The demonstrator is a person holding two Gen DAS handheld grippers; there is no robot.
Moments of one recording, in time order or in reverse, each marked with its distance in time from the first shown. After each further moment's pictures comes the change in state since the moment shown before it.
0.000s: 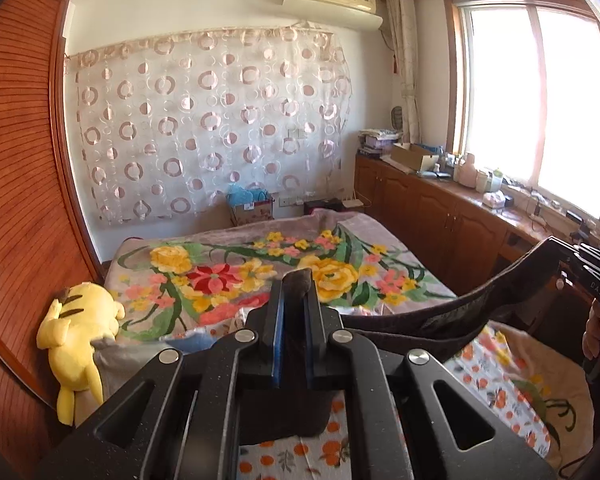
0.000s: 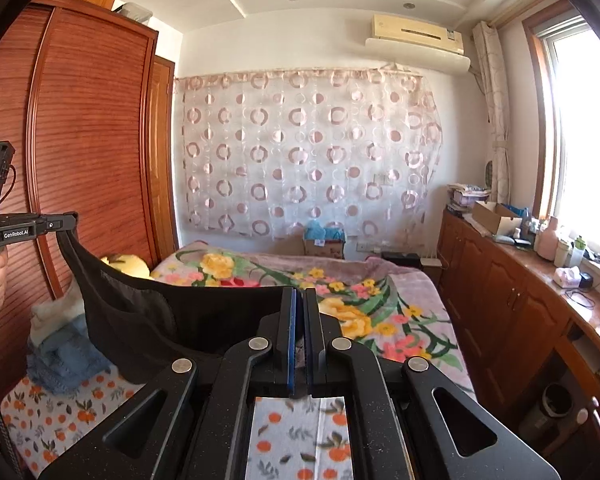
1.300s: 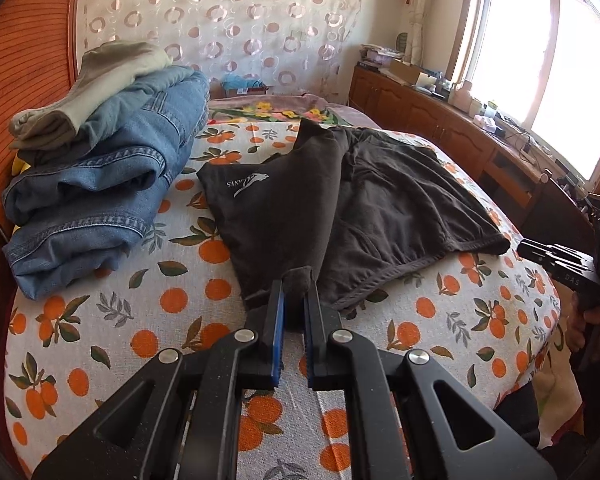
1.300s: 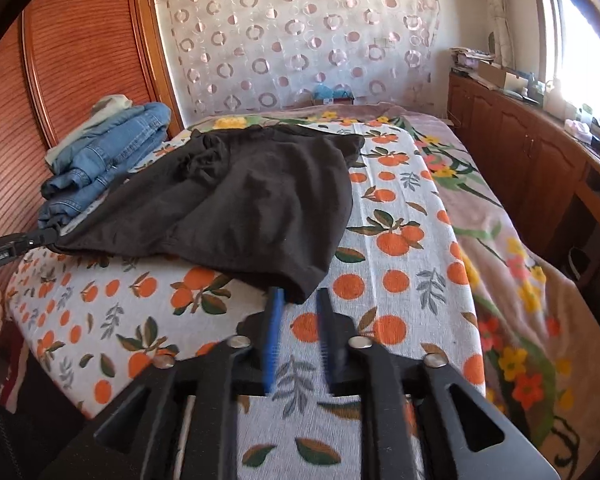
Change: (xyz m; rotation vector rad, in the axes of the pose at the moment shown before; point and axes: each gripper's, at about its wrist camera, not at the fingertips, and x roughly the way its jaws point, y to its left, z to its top) left arm -0.035 -0.033 -0.274 -0.134 0.286 -0.063; right arm -0.045 0.029 -0.219 0.133 0.418 0.054
